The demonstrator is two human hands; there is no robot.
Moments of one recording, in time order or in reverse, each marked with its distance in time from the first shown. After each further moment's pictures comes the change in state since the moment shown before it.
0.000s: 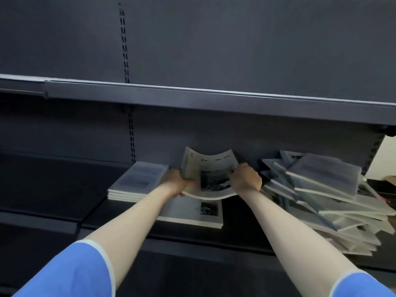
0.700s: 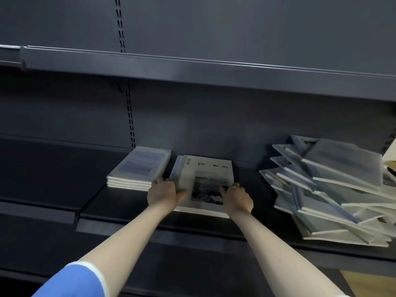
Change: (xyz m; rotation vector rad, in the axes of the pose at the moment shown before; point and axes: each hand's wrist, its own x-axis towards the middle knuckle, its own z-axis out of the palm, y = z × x) left_hand 0.010 -0.077 0.027 0.595 0.109 -0.088; right_hand -0.031 0.003 0.095 -0.060 -0.215 0.104
